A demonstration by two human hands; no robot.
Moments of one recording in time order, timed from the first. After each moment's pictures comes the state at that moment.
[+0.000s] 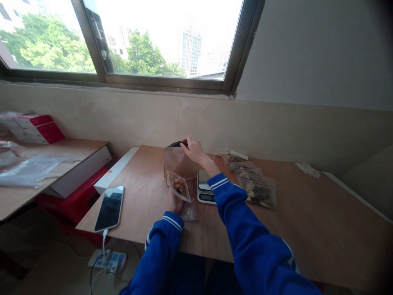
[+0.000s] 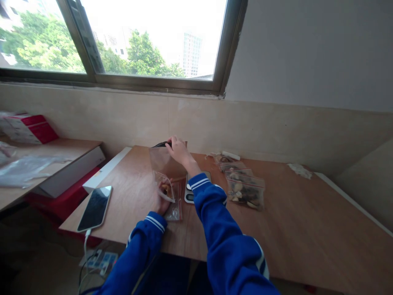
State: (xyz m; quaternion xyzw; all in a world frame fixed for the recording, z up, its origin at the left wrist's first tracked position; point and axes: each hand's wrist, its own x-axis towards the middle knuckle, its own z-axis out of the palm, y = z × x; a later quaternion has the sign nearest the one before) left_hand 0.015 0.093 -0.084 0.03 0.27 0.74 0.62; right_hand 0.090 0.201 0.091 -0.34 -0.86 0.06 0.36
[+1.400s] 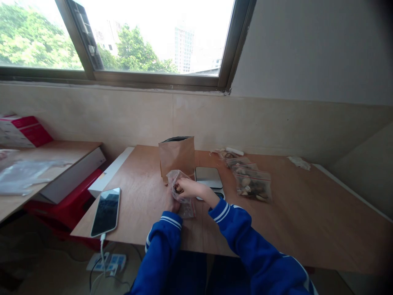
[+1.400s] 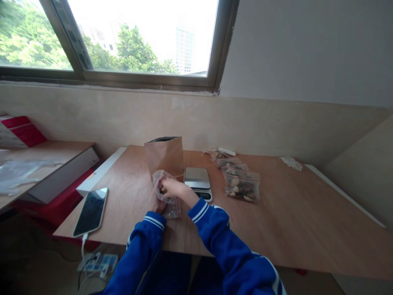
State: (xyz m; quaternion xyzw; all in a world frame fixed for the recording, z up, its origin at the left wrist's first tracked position) left_hand 0.011 0.092 -0.085 0.08 0.25 0.73 0.63; right_hand 0.101 0.119 0.018 -0.25 -0.95 0.18 -0.02
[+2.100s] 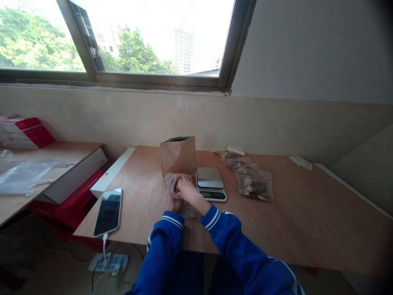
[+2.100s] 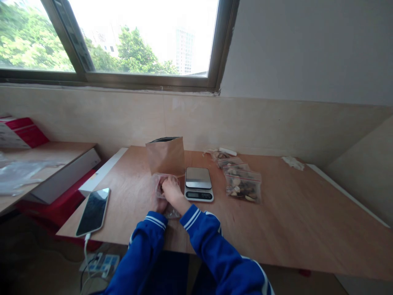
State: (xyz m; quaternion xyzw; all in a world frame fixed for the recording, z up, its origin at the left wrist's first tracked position) left_hand 0.009 0.093 -0.093 0.12 0.24 0.76 0.59; right_hand 0.078 0.104 -0.016 -0.43 -0.90 0.06 0.06
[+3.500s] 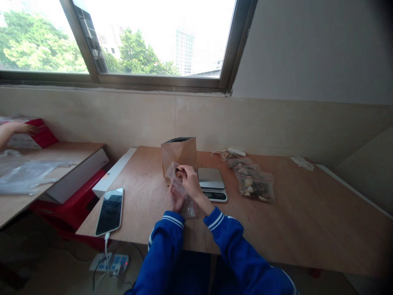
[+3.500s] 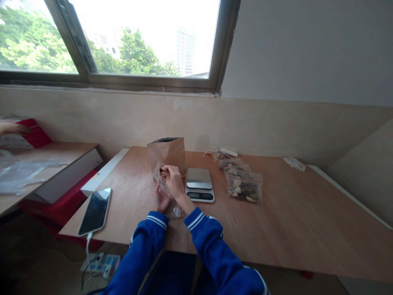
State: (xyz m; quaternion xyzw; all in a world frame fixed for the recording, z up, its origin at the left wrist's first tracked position) left_hand 0.007 0.089 -0.087 0.08 0.11 0.74 0.66; right_hand 0.085 0.111 -0.003 -0.37 -0.75 0.24 0.49
